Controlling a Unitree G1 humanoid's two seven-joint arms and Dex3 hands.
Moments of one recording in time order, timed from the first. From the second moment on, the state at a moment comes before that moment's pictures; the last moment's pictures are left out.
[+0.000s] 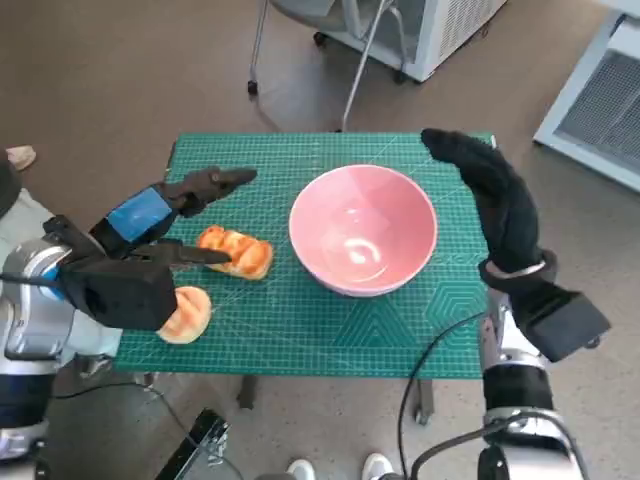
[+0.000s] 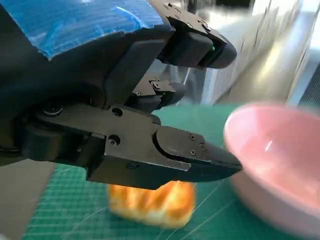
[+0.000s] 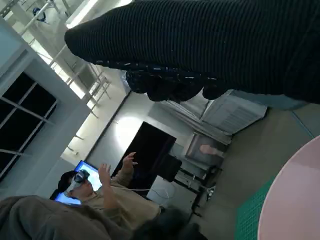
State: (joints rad) left arm -0.61 0.80 -0.15 0.25 0.45 -0.25 -0.57; right arm -0.73 -0.14 -0.18 0.79 0.20 -0.92 0.50
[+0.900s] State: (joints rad) left arm -0.76 0.78 -0.42 0.46 0.86 -0.18 -0.58; right arm -0.70 -0.15 -0.17 0.74 0.21 -0.87 0.49
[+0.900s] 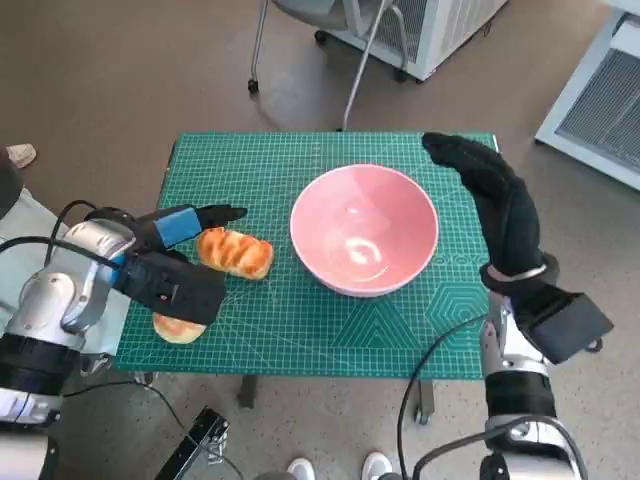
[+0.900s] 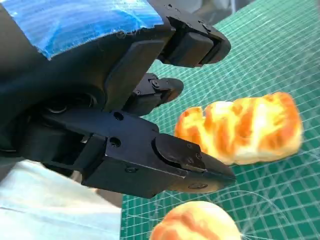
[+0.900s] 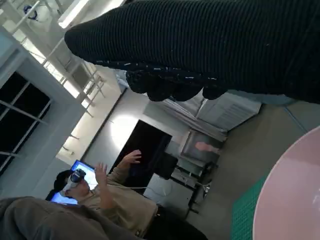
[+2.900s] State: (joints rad) left arm -1.09 0.68 -0.58 1.08 0.90 -0.42 0.03; right arm -0.64 -0.12 -0.15 0.68 0.25 -0.84 0.48
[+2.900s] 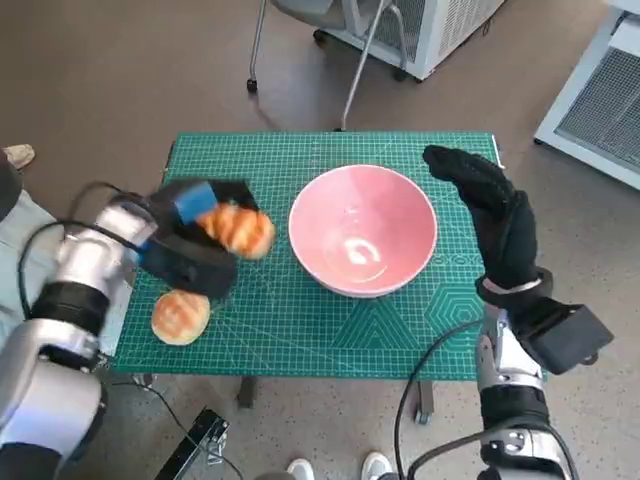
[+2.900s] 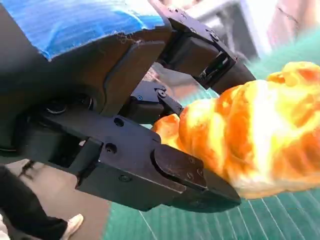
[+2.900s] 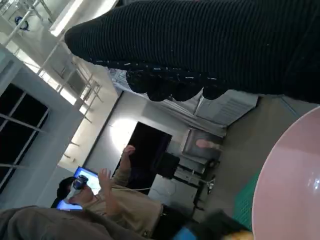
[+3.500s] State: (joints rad) left arm -1.10 0.73 -0.36 0.67 0.78 -0.35 0.02; right arm -0.64 -0.12 -0.15 0.68 0.26 -0.84 0.48
